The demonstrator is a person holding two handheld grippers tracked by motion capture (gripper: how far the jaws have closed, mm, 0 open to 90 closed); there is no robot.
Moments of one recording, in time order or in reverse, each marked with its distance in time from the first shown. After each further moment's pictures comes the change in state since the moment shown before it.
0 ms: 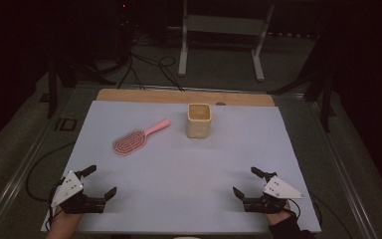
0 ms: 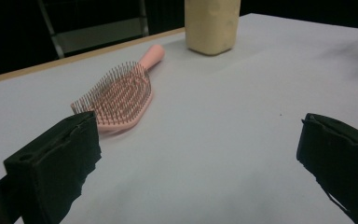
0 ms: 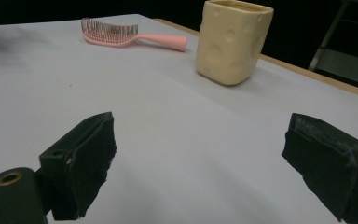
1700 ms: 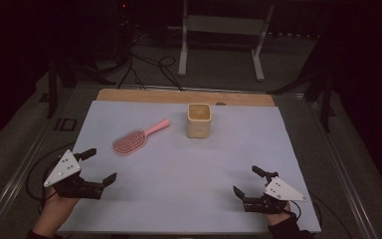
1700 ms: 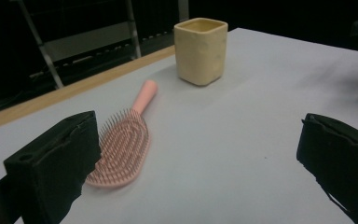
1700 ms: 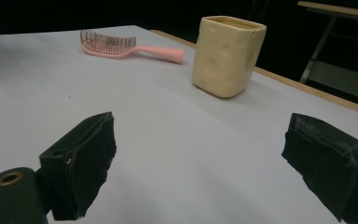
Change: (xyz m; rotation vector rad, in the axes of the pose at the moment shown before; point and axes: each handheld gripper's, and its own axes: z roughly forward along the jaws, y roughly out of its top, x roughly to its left) left arm 0.008 0.076 -0.004 0.025 -0.050 0.037; right arm 0.003 0.005 -0.003 -0.040 -0.021 -0.023
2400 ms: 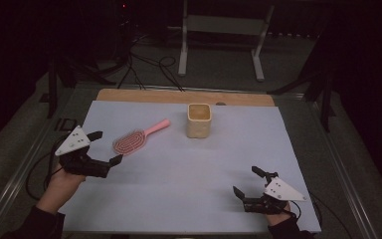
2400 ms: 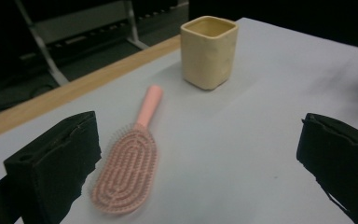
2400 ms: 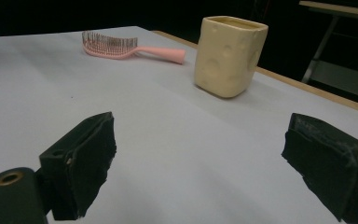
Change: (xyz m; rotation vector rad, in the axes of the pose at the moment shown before) left arm 0.021 0.051 0.031 0.121 -0.033 -0.031; right arm 0.000 0.000 0.000 -0.001 0.006 0.006
